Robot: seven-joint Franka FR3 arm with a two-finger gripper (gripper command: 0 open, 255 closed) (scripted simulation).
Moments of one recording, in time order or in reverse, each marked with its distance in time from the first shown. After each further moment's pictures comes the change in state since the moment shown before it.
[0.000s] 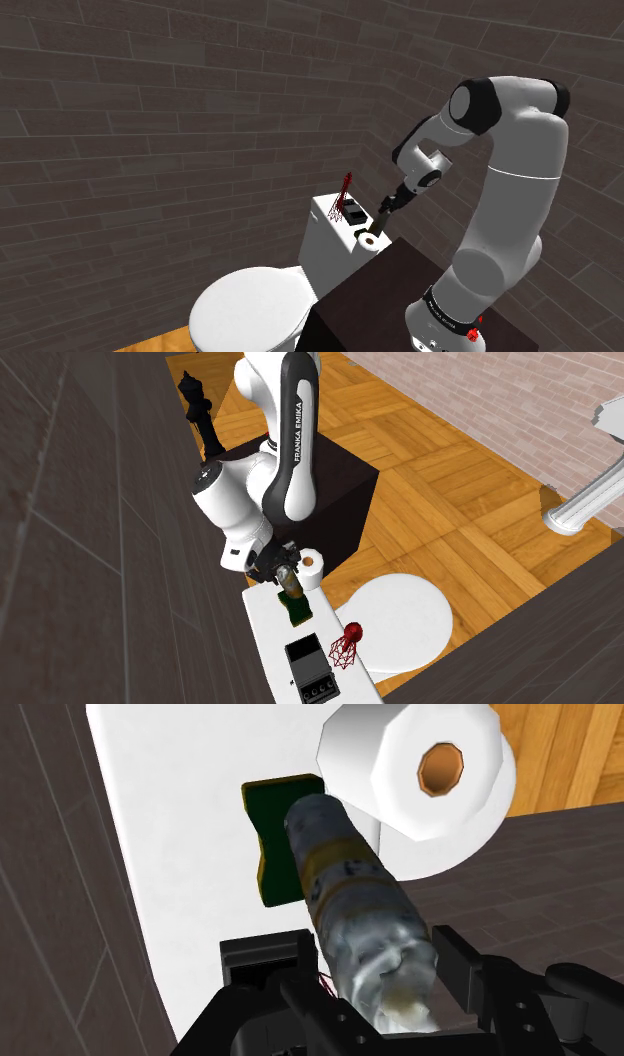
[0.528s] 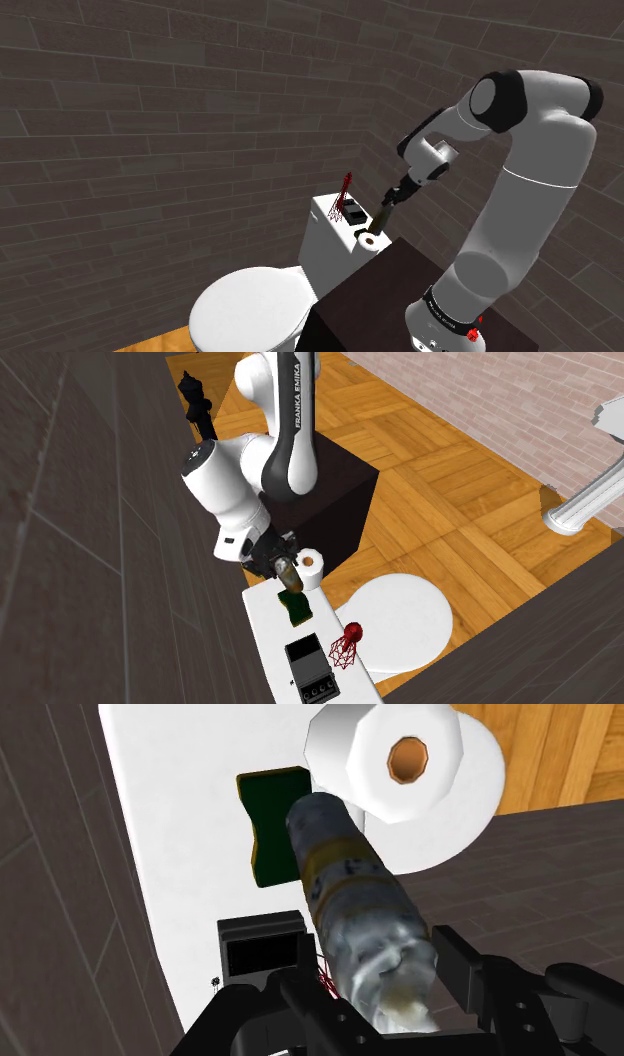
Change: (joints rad) arm 0.055 -0.130 -0.077 -0.035 -0.183 -0.020 0.151
